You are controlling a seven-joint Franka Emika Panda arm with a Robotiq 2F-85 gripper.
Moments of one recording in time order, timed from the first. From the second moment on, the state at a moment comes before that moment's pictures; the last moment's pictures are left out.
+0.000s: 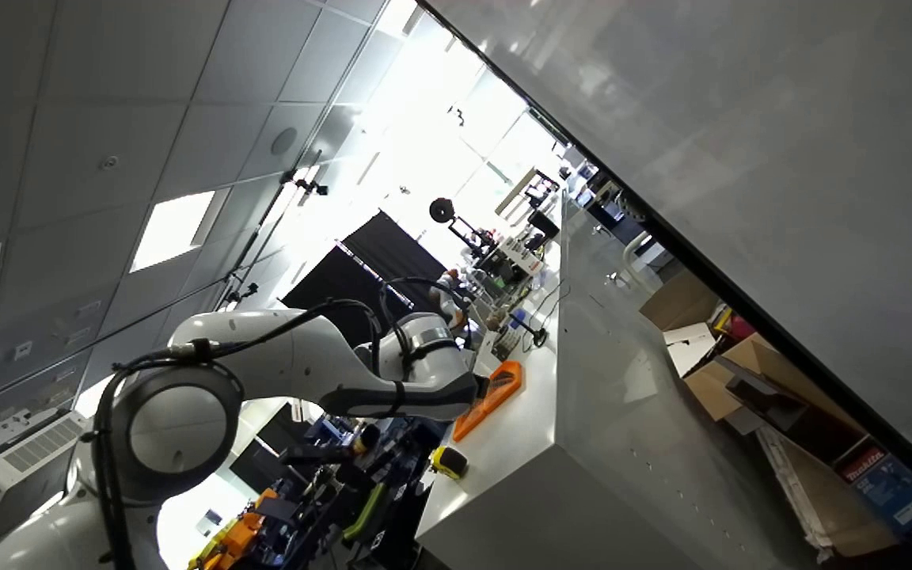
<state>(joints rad) -0.32 0.41 0.63 -1.92 -1.86 3.45 0.78</state>
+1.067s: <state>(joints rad) -0.34 0.50 0.64 -2.03 -2.13 3.45 1.05</state>
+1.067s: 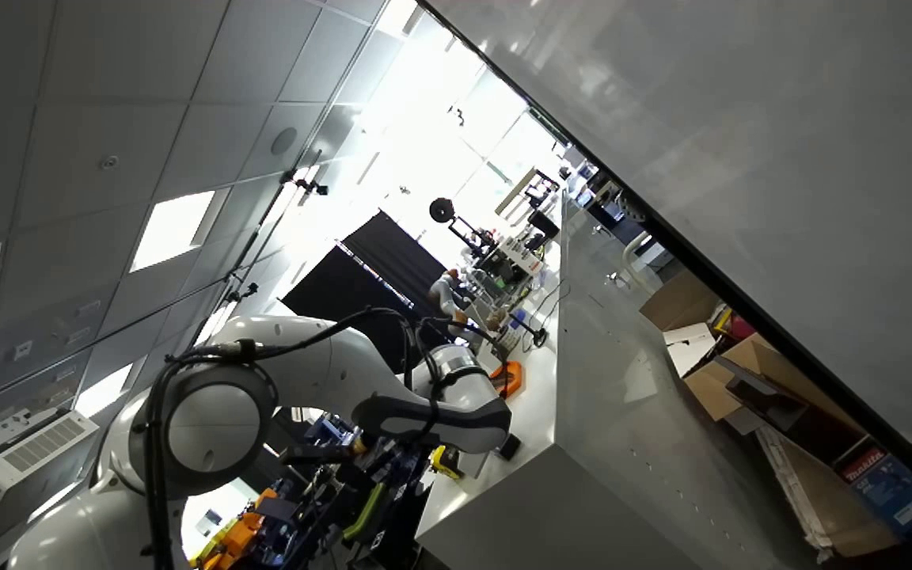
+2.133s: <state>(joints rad) -0.14 0.25 0.54 -2.05 -2.37 3.45 1.33</state>
